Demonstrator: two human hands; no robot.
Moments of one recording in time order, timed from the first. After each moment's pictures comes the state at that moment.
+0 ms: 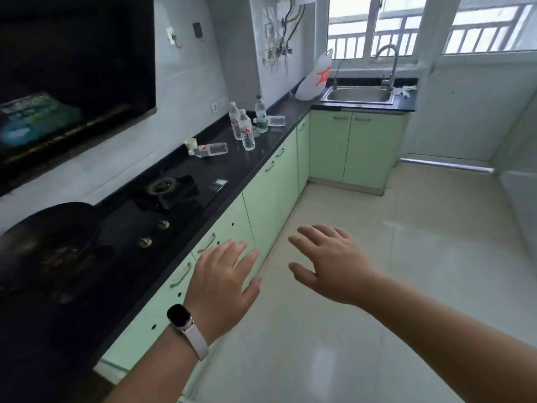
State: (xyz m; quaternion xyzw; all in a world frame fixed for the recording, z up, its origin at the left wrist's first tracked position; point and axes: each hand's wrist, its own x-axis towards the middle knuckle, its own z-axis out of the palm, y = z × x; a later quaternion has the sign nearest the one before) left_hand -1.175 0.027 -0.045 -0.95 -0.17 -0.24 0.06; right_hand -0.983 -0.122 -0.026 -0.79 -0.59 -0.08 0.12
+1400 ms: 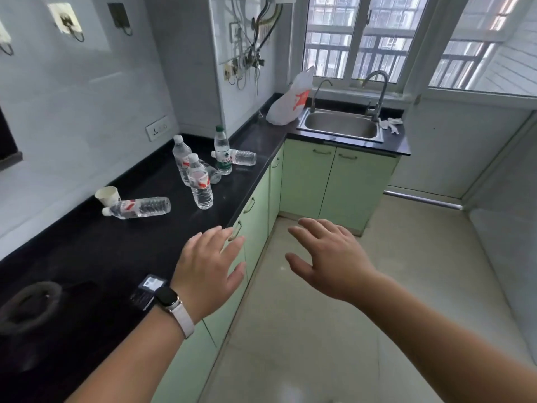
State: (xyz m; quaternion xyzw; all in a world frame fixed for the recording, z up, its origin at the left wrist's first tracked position) left_hand -0.777 0.413 -0.060 -0.96 -0.14 -0.22 0.02; right_hand -0.613 0.218 -0.019 -0.85 -0.52 -0.09 0.09
